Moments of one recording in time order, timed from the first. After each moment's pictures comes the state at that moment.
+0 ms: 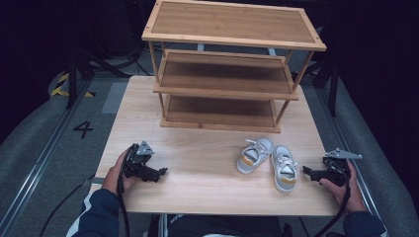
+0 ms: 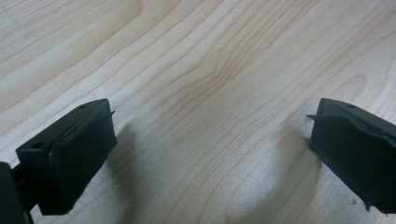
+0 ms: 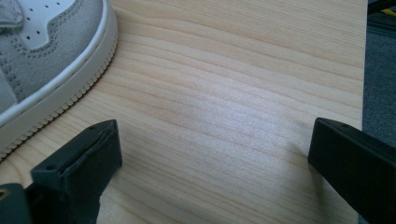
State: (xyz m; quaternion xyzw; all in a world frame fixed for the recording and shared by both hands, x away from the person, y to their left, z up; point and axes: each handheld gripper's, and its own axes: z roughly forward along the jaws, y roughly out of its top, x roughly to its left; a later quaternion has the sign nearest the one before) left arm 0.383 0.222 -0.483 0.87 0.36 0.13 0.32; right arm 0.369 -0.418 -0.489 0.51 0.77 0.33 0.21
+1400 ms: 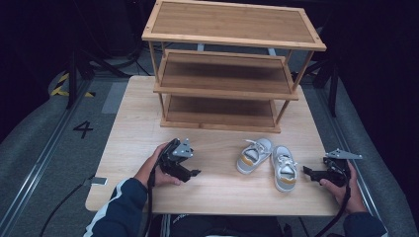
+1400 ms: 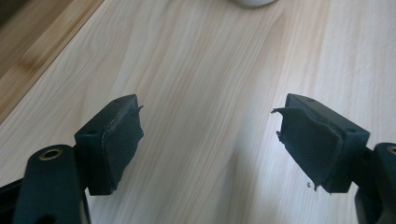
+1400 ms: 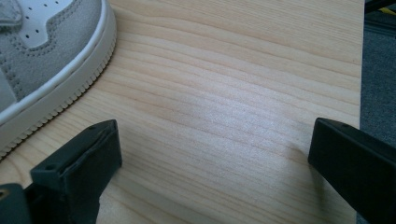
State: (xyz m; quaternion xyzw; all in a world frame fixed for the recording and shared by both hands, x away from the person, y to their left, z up) left arm 0.386 0.110 -0.437 0.92 0.14 0.09 0.35; right arm 0.368 -0.418 -0.489 0.52 0.76 0.32 0.21
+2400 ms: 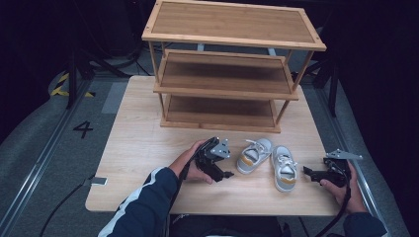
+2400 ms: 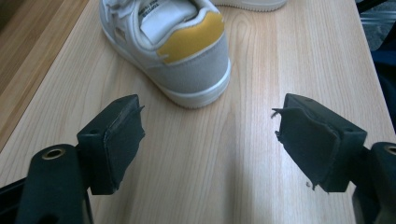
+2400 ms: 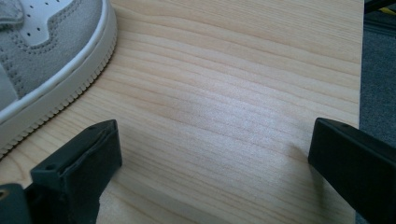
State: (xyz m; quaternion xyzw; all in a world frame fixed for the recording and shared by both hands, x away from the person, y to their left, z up) left arm 0.397 0.019 -0.430 0.93 0.04 0.05 0.37; right arm 0.367 -0.419 -0.489 0.52 0.76 0.32 0.21
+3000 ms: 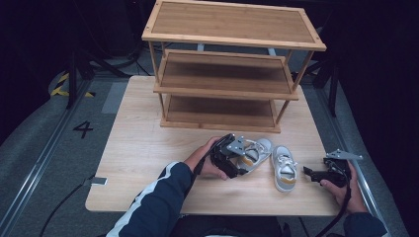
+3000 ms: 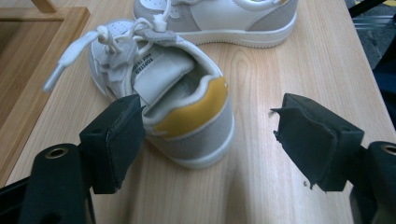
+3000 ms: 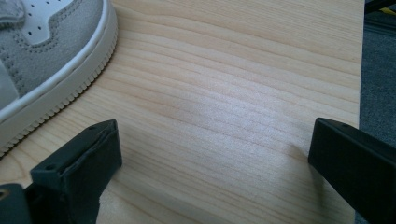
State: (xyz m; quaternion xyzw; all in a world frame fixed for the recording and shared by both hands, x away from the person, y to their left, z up) left arm 0.410 -0.023 -0.426 0.92 0.01 0.04 0.38; right arm 0.366 -0.419 -0.489 0.51 0.76 0.33 0.21
